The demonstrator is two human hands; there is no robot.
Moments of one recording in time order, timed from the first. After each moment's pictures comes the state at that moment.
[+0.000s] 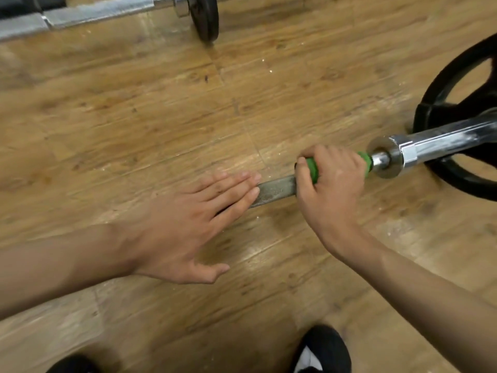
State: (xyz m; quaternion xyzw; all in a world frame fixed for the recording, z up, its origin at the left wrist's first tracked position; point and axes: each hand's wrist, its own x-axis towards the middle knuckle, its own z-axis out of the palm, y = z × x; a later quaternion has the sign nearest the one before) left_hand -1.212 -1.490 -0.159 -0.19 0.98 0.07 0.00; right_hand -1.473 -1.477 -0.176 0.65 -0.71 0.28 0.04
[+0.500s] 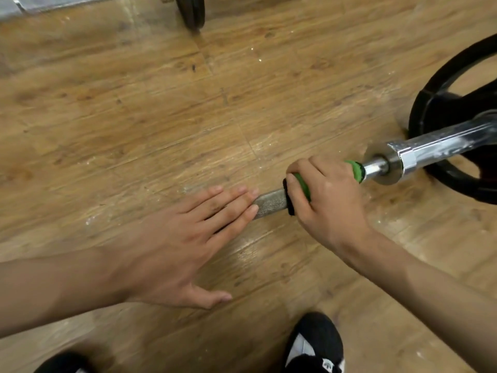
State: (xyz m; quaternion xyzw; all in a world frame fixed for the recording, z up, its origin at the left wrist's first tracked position) left_hand -1.220 -1.454 -0.155 -0.19 0.98 0.05 0.01; right_hand -1.495 -1.443 -0.163 0.76 -0.63 0.19 -0.02
